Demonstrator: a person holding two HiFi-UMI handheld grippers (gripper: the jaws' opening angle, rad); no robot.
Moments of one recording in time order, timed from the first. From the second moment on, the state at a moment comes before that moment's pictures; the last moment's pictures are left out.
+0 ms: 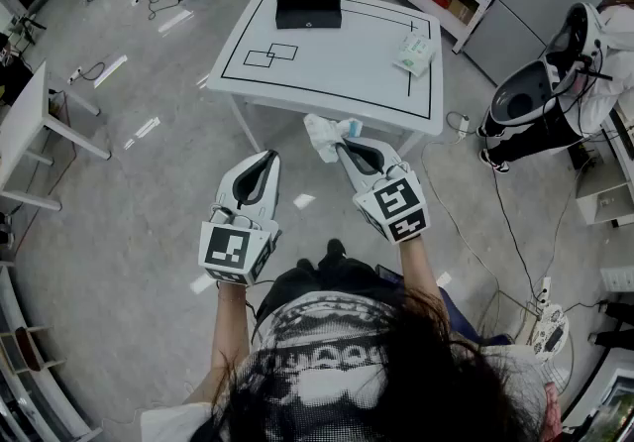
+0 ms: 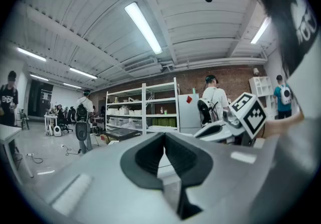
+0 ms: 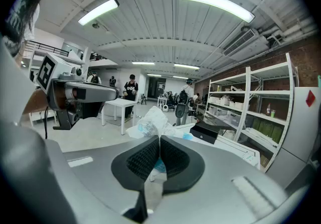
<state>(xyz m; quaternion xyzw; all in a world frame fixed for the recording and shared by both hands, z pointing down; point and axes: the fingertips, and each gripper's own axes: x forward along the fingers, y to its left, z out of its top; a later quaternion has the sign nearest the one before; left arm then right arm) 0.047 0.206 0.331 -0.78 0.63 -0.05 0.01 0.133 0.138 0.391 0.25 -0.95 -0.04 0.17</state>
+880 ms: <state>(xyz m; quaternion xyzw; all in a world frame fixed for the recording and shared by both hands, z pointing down) 0.076 0.160 0.339 -0.77 0.64 -0.06 -0.01 0.161 0.091 0.400 0.23 -0.96 -0.03 0.18</state>
